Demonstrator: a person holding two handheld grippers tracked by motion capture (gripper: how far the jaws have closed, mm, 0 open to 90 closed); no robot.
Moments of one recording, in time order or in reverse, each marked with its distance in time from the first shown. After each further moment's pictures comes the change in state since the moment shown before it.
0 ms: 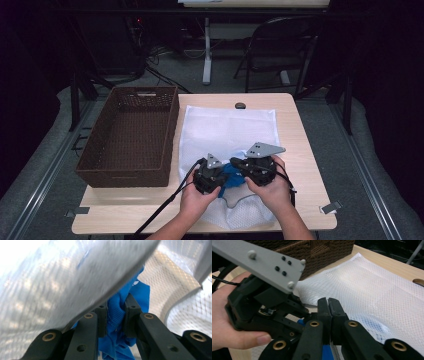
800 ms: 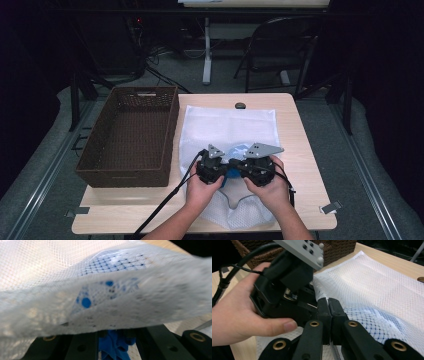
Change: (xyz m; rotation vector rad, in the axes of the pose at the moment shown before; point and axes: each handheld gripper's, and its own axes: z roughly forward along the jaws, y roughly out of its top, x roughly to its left) left arm 0.013 0.013 0.016 -0.043 0.026 -0.059; right arm 0.000 -0.002 0.004 0.011 0.014 0.005
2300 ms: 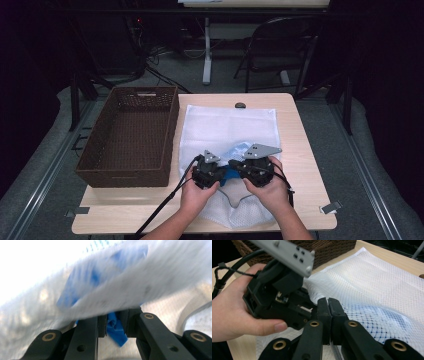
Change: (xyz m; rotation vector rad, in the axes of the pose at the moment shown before) left arm 0.006 -0.013 -0.006 0.034 -0.011 -0.013; right arm 0.000 -0.003 0.004 0.017 -0.003 -0.008
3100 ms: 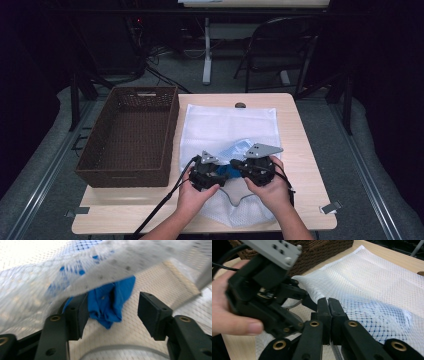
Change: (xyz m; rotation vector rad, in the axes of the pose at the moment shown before) left arm 0.000 -0.007 -0.013 -0.002 -0.047 -0.009; right arm -0.005 -0.003 0.000 0.005 -0.006 0.016
